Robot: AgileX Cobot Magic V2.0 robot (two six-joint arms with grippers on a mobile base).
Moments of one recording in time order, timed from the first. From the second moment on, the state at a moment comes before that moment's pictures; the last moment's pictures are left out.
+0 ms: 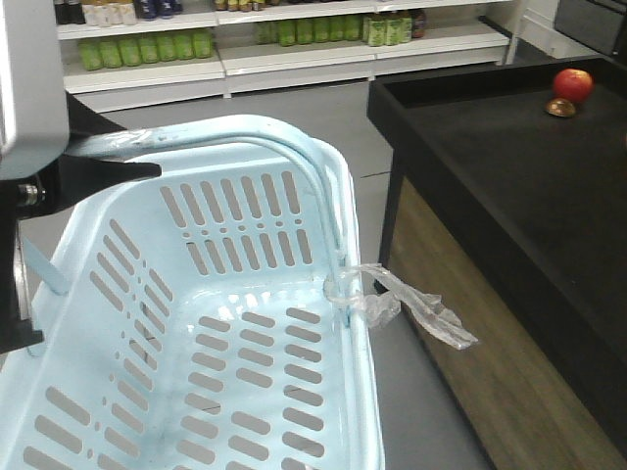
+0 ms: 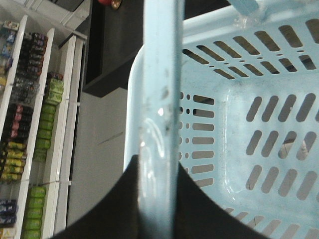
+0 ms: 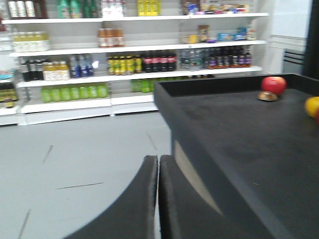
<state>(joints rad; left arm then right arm) -0.81 1.07 -1.38 0.12 0.97 0.81 0.06 -0.01 0.03 -0.02 0.10 0.04</state>
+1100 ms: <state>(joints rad) -0.81 1.07 -1.38 0.12 0.97 0.81 0.06 -0.01 0.03 -0.02 0.10 0.04</state>
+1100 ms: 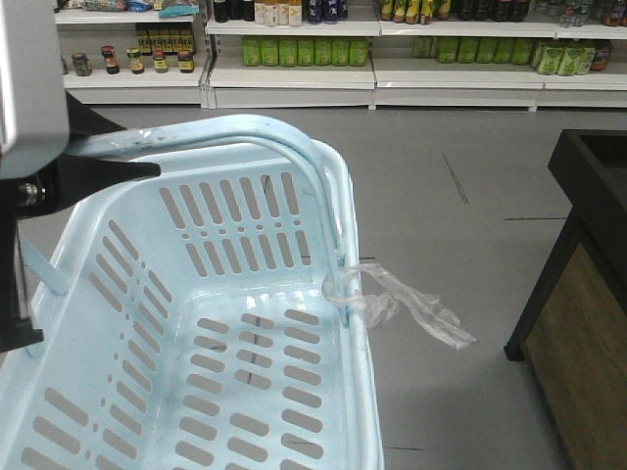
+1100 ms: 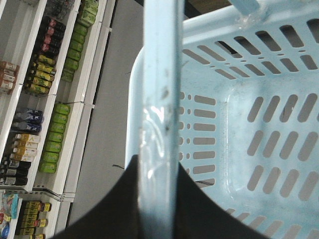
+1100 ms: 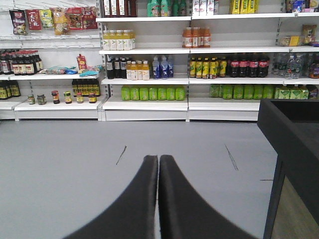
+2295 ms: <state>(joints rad) -0.81 1.07 -1.38 0.12 0.97 0.81 0.06 -0.01 0.03 -0.02 0.10 0.04</state>
